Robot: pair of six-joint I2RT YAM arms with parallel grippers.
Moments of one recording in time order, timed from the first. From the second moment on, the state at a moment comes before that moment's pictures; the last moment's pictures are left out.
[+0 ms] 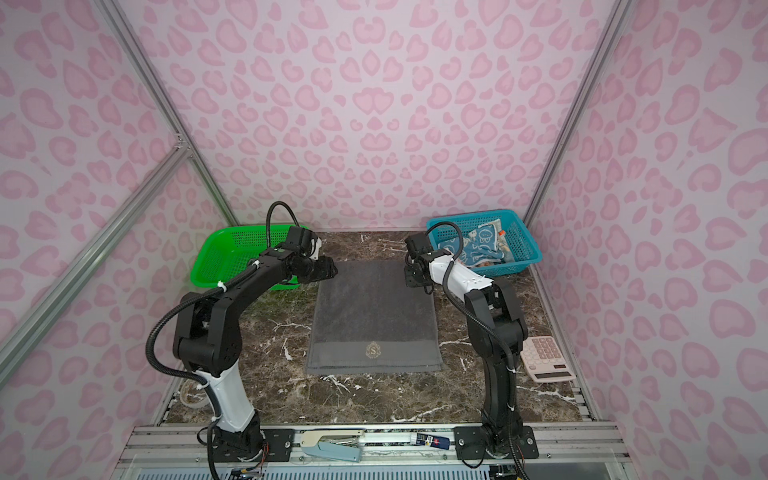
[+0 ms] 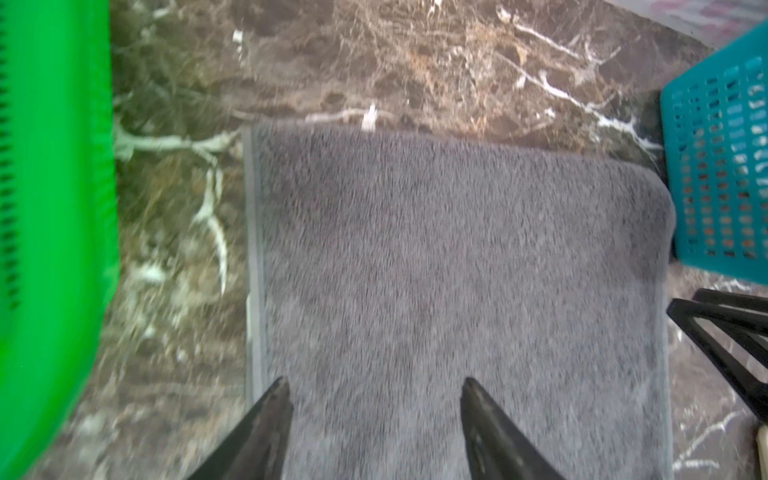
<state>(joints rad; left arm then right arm) -0.26 1.94 1.53 -0.59 0.18 -0.37 0.38 2.06 1.59 -0.62 0.12 0.25</state>
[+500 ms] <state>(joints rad) -0.25 2.15 1.75 -0.61 0.07 -0.36 0.29 2.21 1.77 -0.65 0.12 0.25</state>
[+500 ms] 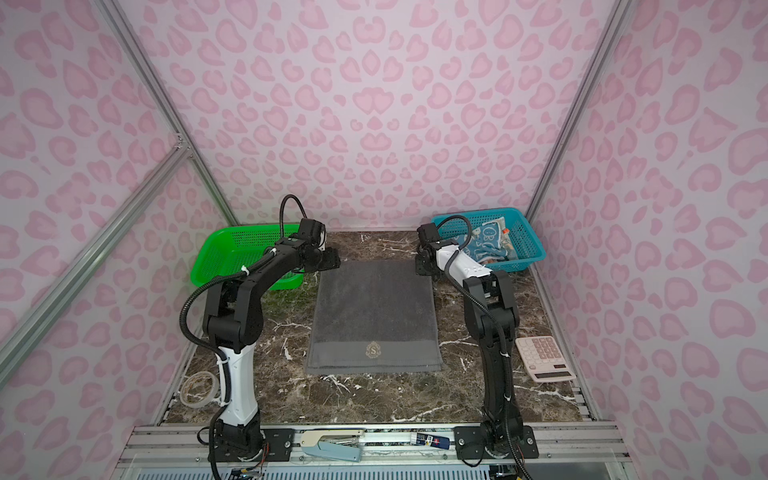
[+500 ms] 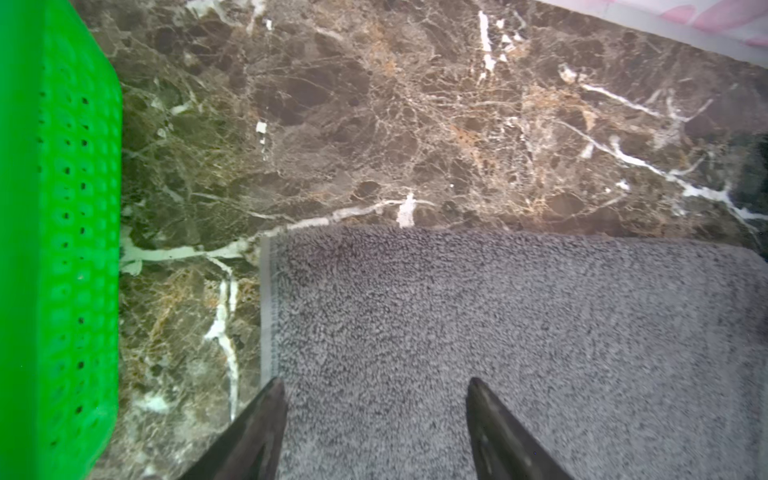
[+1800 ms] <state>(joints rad) -0.25 2.33 1.86 -0.62 -0.01 -0.37 0.29 2.42 2.02 -0.71 0.06 0.27</state>
